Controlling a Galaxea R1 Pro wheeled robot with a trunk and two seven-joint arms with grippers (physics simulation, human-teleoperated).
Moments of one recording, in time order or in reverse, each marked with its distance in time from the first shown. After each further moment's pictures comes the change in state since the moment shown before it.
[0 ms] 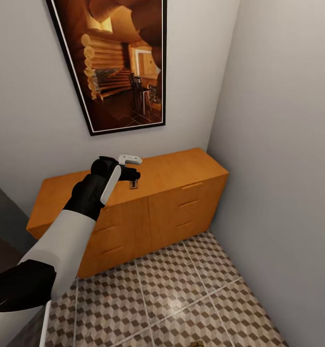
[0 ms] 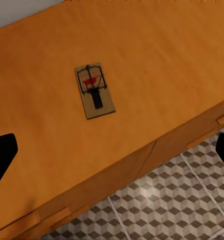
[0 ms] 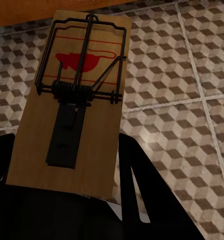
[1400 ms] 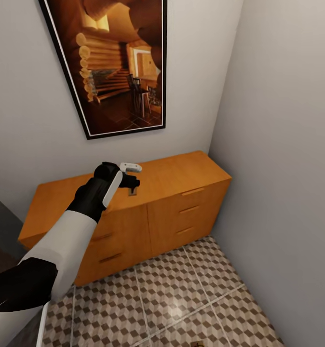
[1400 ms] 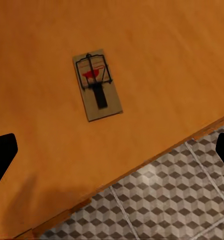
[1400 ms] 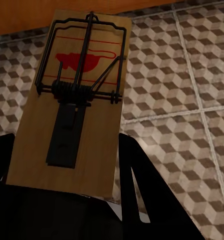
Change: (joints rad) left arm 0.000 -0.001 0.000 0.101 0.000 -0.005 -0.005; right arm 0.000 0.000 0.000 0.000 0.000 0.001 0.000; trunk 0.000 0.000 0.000
